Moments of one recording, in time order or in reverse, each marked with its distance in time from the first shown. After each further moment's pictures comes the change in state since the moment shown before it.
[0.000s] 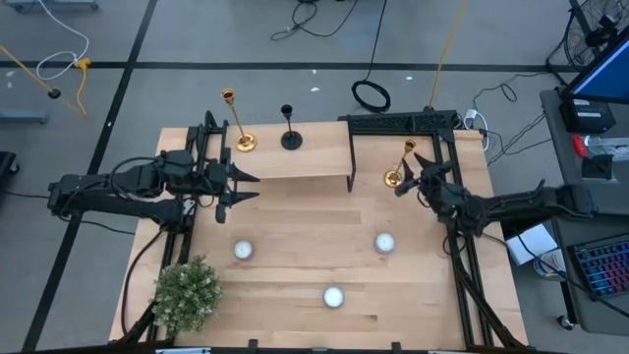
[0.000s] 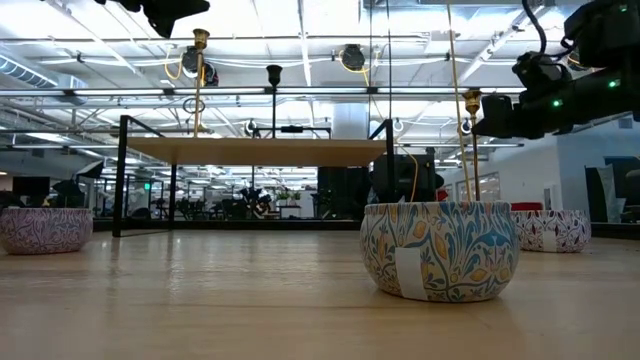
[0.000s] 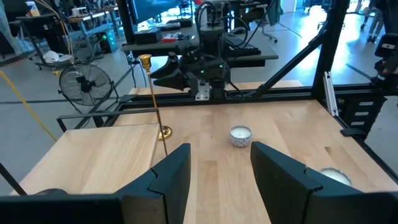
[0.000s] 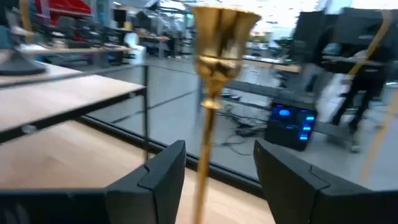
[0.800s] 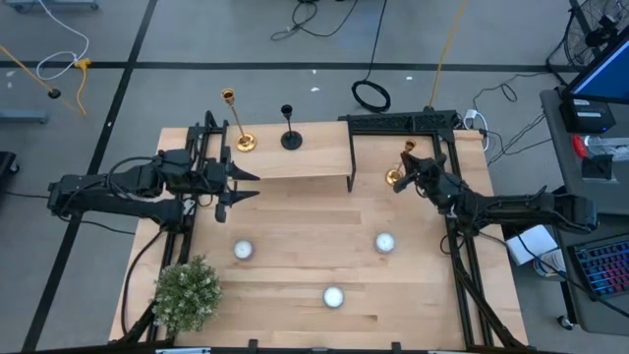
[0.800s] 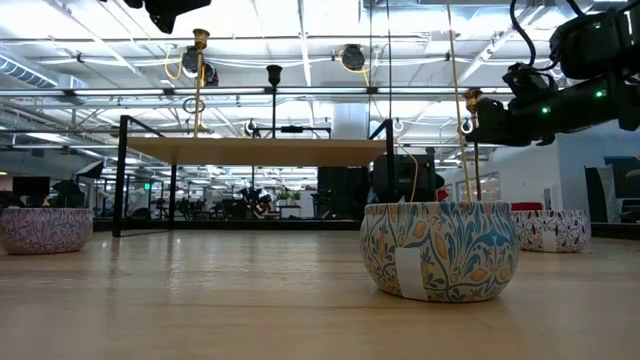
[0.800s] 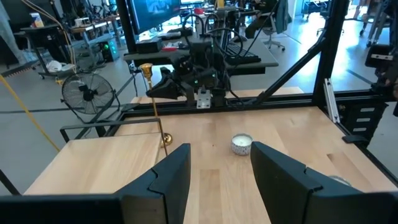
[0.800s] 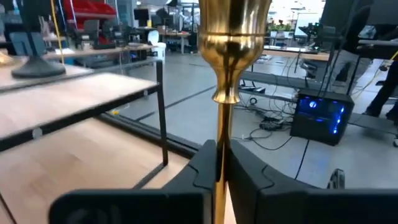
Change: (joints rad) left arm 0.000 0.000 0.000 0.034 0.000 0.012; right arm -0.215 0.046 0.003 0.023 -0.310 0.077
